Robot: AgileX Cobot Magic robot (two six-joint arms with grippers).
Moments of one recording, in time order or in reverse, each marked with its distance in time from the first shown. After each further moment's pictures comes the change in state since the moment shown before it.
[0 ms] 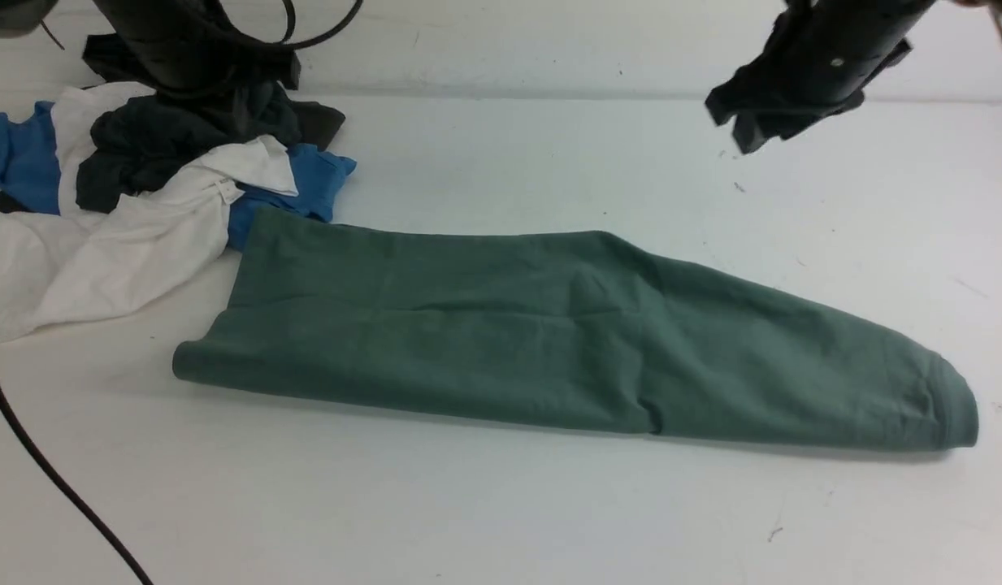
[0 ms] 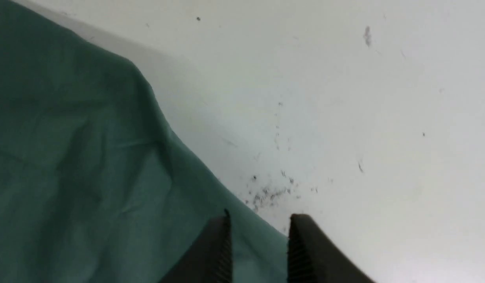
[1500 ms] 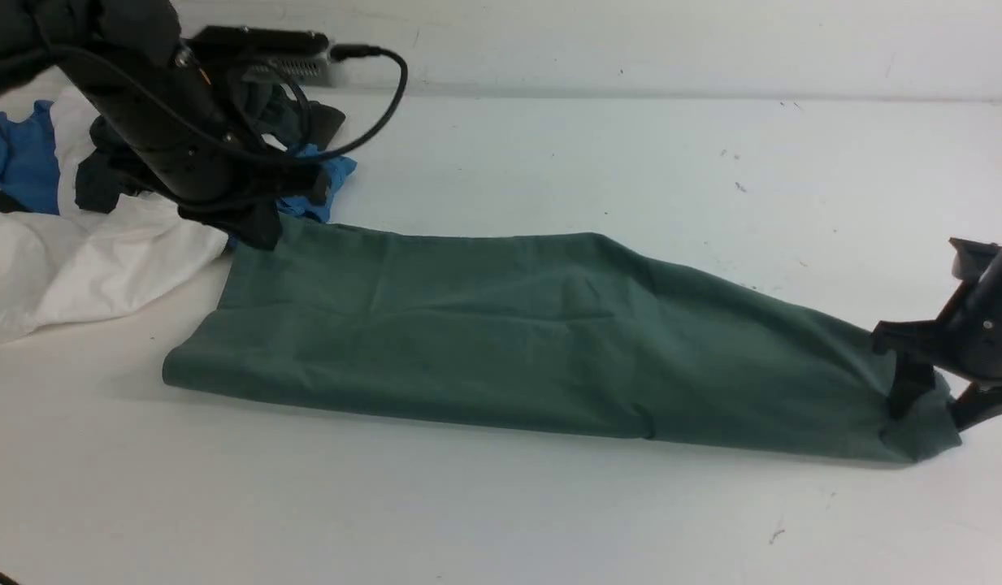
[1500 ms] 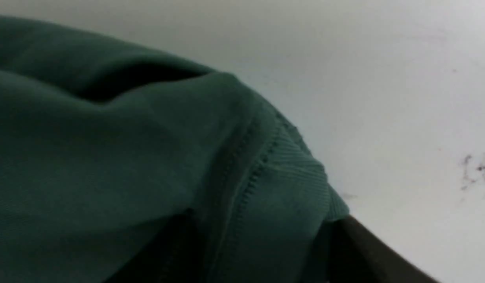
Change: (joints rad) right arm -0.356 0.052 0.654 0.110 -0.241 0.182; left arm -0.057 -0.334 0.530 -0.060 -0.128 0.038
